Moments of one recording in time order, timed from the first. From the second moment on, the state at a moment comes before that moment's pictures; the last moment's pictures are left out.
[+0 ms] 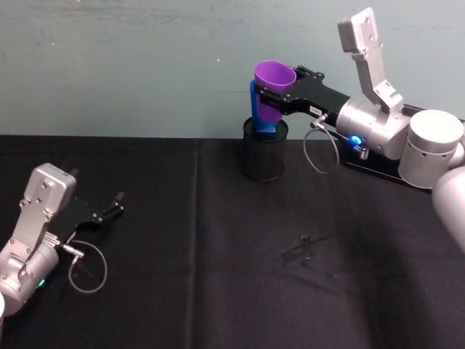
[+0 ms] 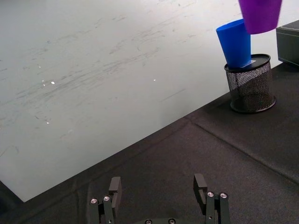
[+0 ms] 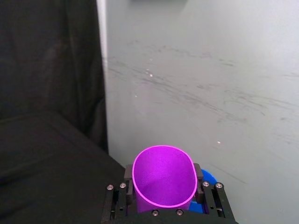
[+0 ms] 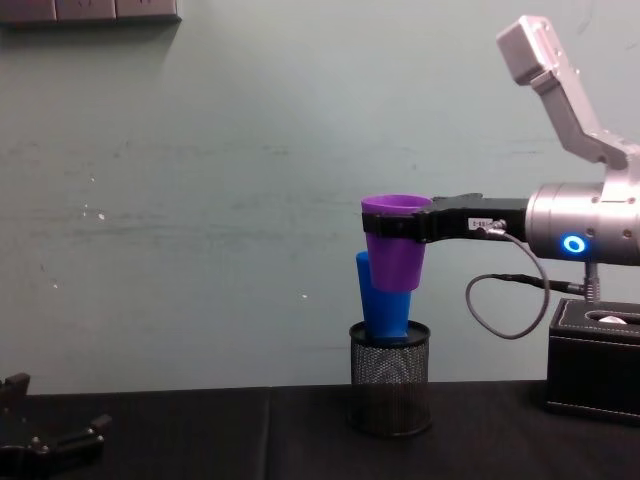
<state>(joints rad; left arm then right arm) -0.20 0.60 0.45 -1.41 -0.25 -0.12 0.03 0.86 0.18 -0.43 -0.80 0.29 -0.05 0.59</state>
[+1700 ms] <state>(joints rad) -0.20 0.60 0.45 -1.41 -0.25 -0.12 0.03 0.49 0.47 -0.51 -1.20 0.47 -0.15 0.80</state>
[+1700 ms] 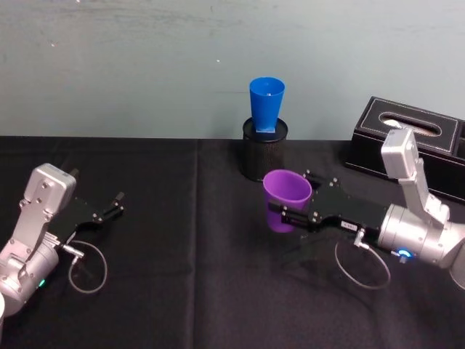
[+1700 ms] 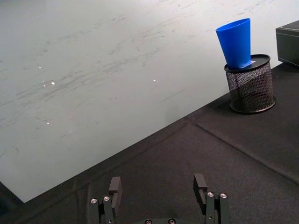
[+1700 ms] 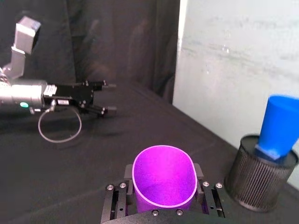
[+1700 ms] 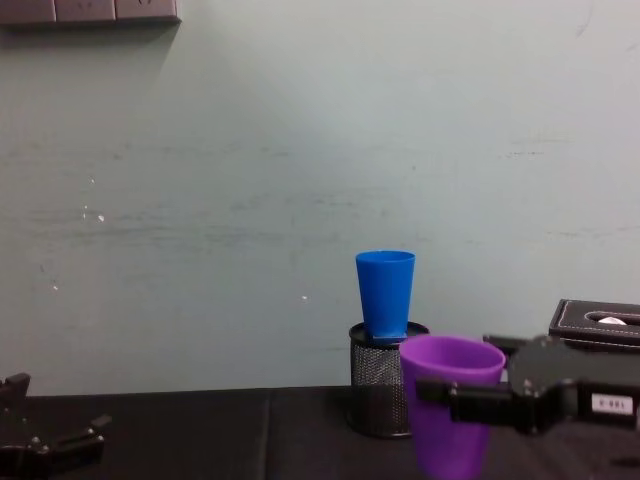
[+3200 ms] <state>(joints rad) -0.20 0.60 0.45 -1.41 -0.25 -0.12 0.03 0.50 0.40 -0.54 -0.99 0.42 -0.25 0.83</state>
